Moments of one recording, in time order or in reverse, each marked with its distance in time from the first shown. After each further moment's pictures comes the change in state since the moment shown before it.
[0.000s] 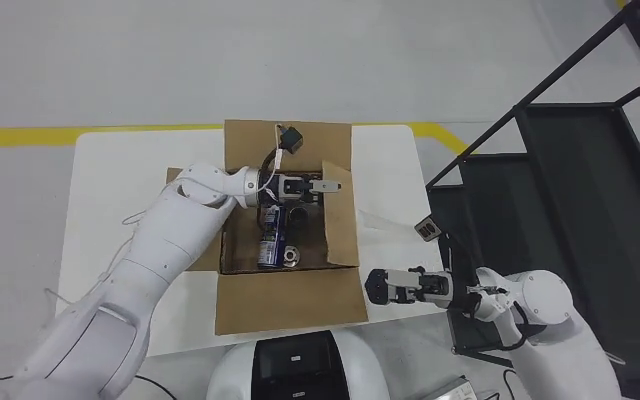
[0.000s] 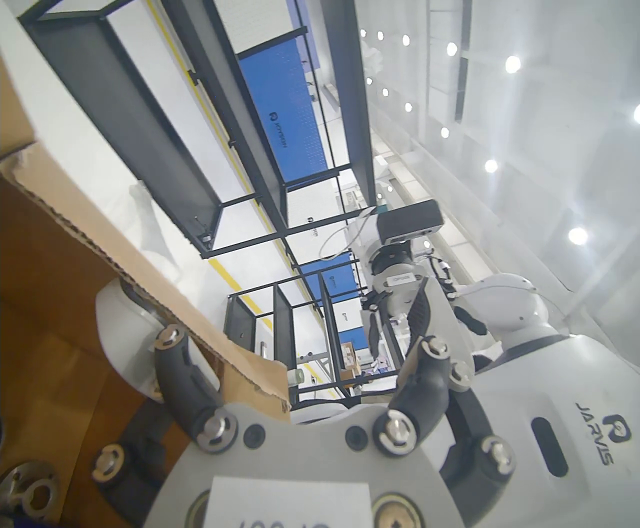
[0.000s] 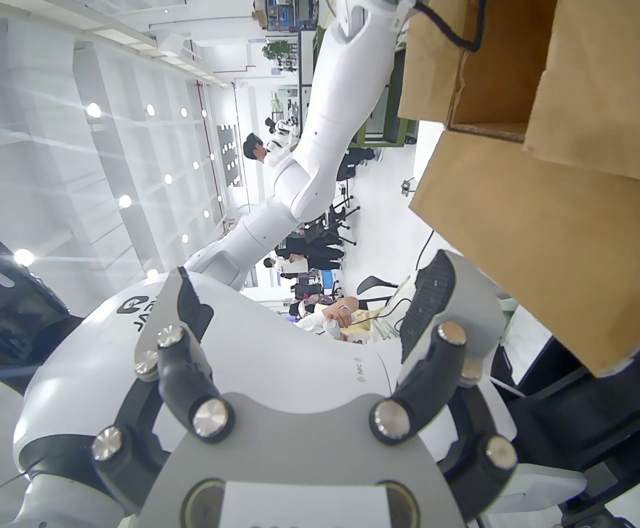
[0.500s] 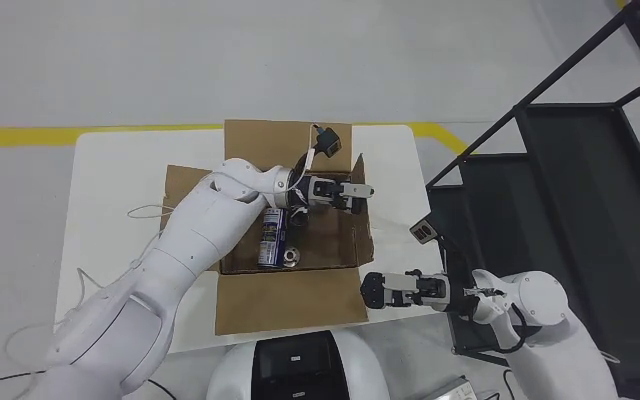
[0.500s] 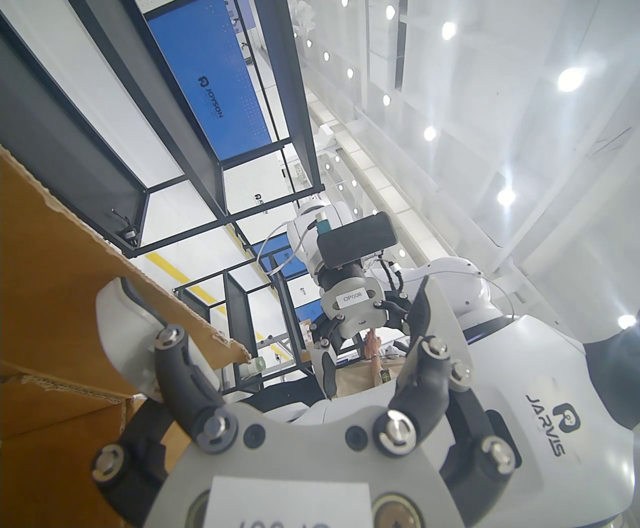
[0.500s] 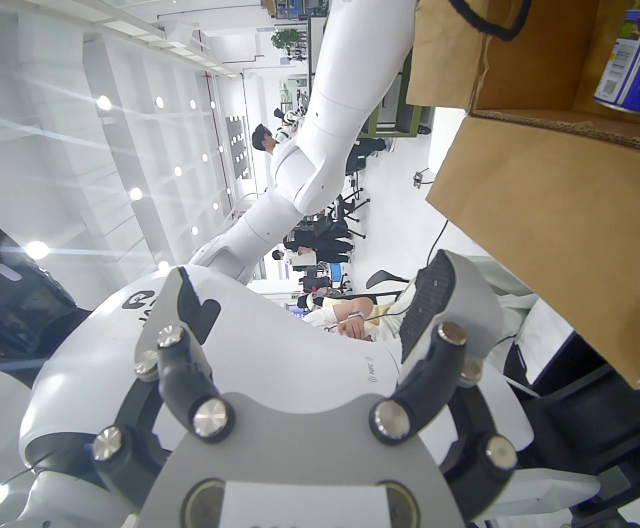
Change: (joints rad) left arm -0.049 -0.107 0.092 0.055 -0.150 -0.004 -0.058; right arm 0.001 0.003 -0.012 -0.003 0.022 0.000 -0.008
